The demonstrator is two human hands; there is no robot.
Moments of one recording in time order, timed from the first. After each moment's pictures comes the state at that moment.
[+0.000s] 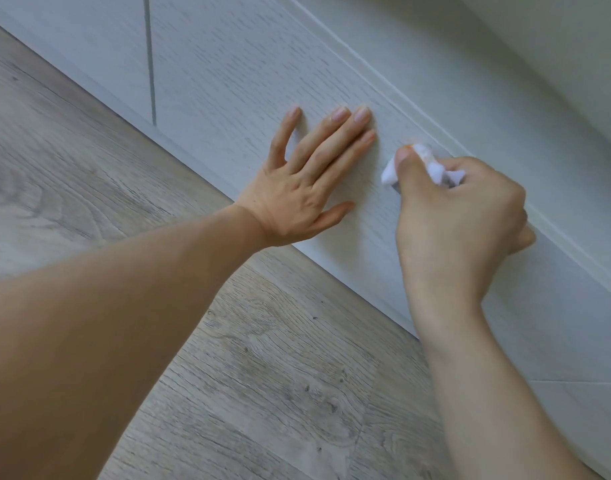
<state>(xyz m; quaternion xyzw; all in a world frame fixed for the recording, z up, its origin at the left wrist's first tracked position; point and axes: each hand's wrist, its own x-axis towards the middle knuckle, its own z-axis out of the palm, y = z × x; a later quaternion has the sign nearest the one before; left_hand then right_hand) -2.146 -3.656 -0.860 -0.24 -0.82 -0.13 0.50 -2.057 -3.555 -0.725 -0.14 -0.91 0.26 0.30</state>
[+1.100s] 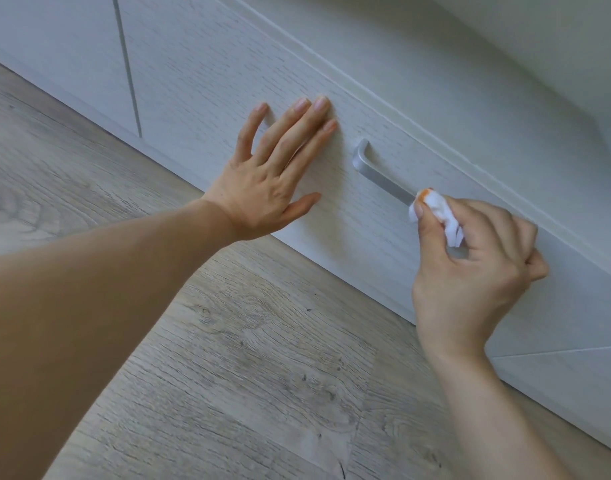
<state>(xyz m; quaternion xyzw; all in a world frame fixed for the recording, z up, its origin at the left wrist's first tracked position) -2.134 -3.673 -0.847 -0.26 -0.85 -0.09 0.45 -2.018 -3.491 -0.760 -0.03 -0.87 0.18 0.46</state>
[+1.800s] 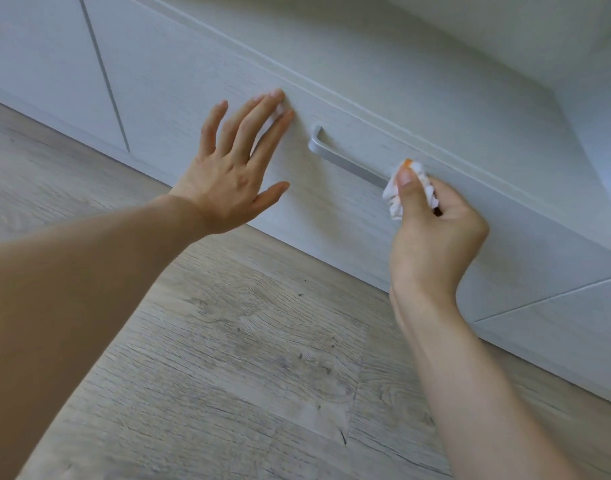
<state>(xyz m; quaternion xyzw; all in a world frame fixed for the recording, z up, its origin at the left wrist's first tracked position) -2.104 -3.682 -0.815 -0.27 -0.89 -0.07 0.37 -2.011 -3.493 -0.745 -0.16 -0.74 0.56 0.33</state>
